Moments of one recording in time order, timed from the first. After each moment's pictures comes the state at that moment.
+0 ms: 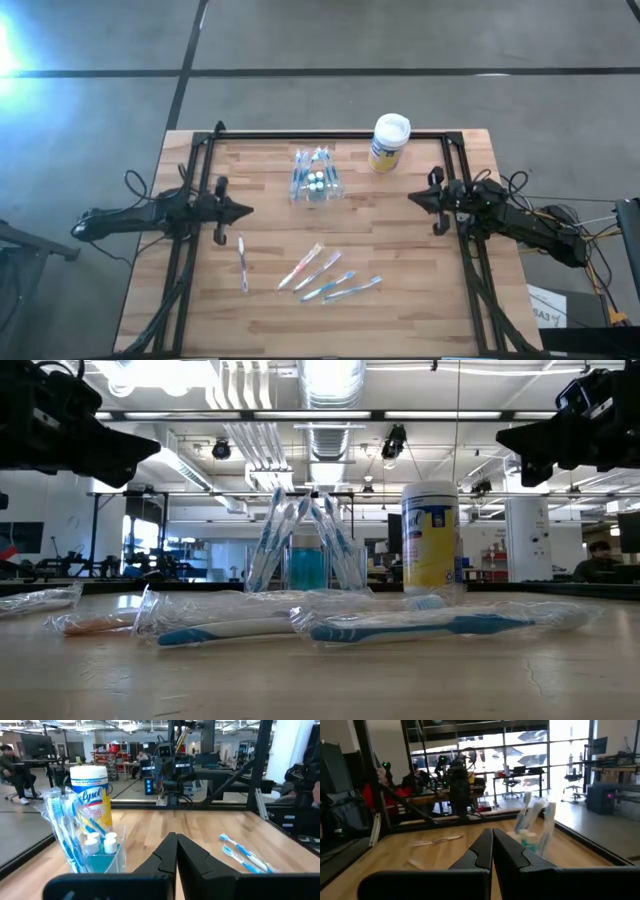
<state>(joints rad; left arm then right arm) 0.06 0.03 0.01 0.01 0.01 -0.01 -0.38 0.01 0.01 0.13 -0.30 0.16</state>
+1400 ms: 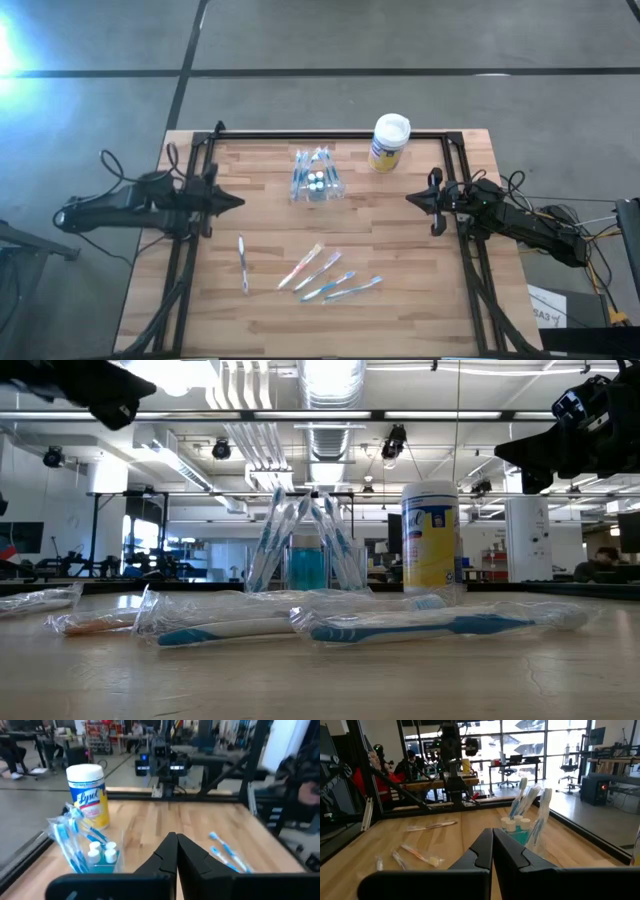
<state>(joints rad) 0.05 0.33 0.45 -0.30 0.02 -0.02 -0.38 0.02 0.01 0.06 -0.29 0.11</state>
